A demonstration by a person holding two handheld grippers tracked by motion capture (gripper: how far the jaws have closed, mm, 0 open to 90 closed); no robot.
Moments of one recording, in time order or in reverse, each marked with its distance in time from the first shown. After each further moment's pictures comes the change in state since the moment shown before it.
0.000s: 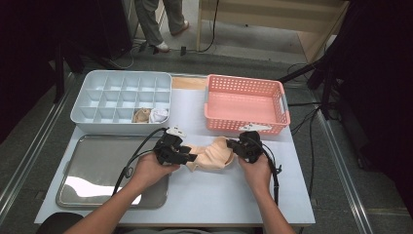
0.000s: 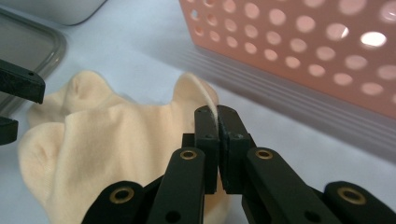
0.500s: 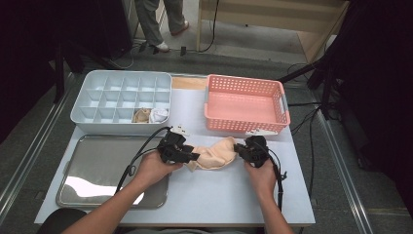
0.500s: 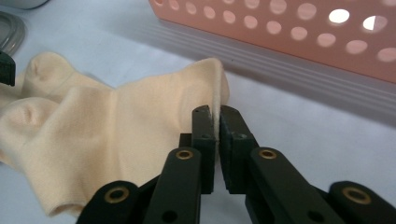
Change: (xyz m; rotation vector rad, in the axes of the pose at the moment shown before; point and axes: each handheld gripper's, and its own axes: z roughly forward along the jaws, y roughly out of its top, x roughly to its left) left arm 0.002 0.005 0.010 0.010 -0.005 0.005; right arm -0.014 -0.018 -0.005 0.016 -0.074 0.051
